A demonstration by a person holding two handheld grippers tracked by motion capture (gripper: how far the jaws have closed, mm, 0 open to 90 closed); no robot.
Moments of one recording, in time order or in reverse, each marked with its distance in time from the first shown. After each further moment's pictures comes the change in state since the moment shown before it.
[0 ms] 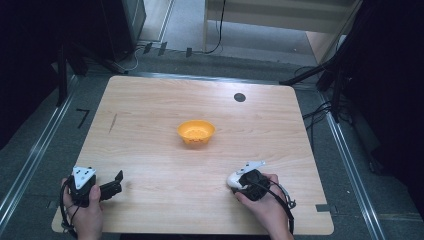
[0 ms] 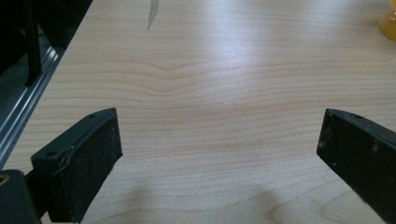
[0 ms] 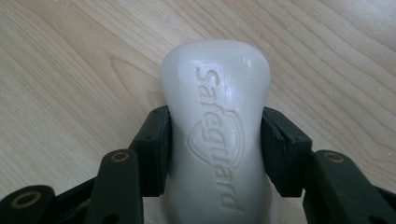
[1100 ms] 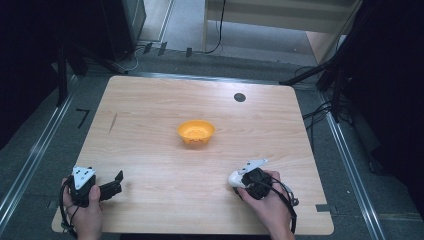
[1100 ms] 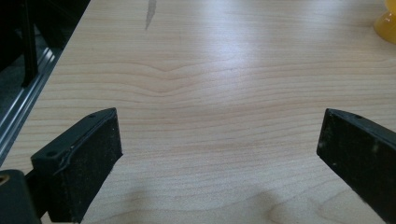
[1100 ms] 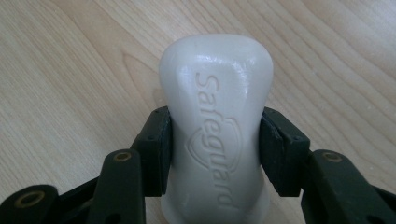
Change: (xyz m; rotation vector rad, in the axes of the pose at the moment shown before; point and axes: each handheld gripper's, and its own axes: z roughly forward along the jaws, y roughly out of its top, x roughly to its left) left arm 0.000 0.000 0.000 -0.002 -0.009 0.001; right arm -0.008 0.003 -0.009 -0.009 0.051 -0.095
